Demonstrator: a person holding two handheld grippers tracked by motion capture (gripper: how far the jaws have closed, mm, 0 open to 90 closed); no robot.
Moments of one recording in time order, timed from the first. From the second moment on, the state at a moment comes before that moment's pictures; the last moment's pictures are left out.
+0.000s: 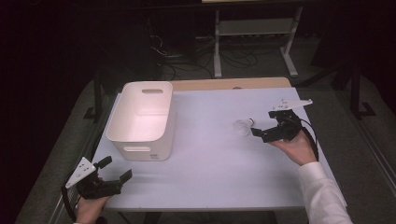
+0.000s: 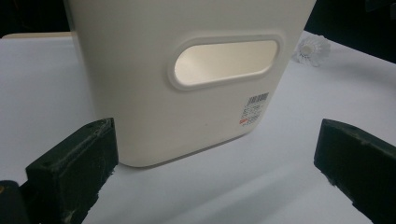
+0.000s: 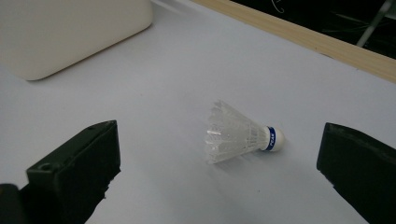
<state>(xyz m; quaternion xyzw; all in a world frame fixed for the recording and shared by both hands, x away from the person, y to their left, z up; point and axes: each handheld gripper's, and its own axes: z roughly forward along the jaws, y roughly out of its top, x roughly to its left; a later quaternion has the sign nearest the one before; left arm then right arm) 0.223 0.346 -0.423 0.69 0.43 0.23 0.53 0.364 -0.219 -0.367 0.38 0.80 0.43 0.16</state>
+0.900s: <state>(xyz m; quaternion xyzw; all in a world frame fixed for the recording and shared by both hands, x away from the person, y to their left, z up) 0.224 0.347 -0.424 0.70 0.43 0.23 0.53 0.390 -0.216 -0.370 0.40 0.81 0.41 0.15</state>
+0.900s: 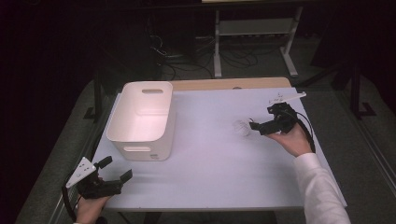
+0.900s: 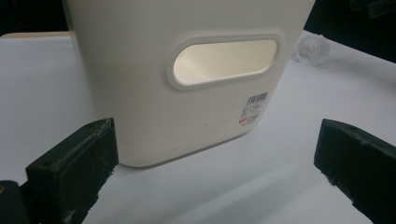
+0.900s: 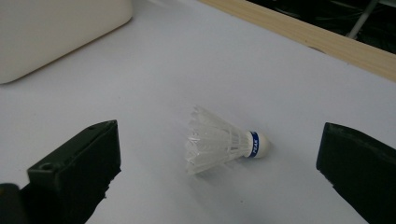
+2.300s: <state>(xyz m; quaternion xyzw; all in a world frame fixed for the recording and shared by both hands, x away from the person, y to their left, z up) 0.223 0.346 -0.424 0.70 0.43 0.22 0.53 0.421 -0.209 -0.411 0.41 0.86 0.30 0.08</state>
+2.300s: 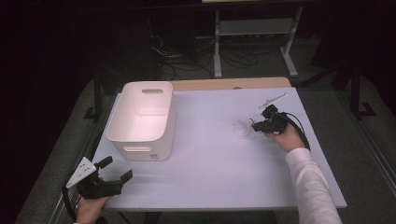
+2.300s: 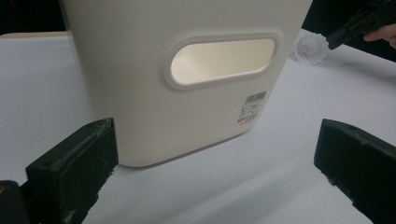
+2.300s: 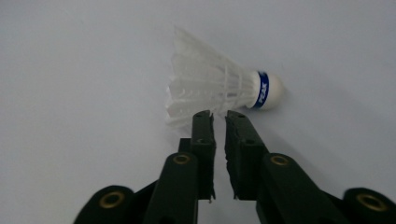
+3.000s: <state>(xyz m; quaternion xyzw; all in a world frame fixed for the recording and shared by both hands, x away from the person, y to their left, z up) 0.224 0.346 -0.424 0.70 0.43 0.23 0.53 0.429 -0.192 -0.430 0.38 0.87 0.30 0.03</state>
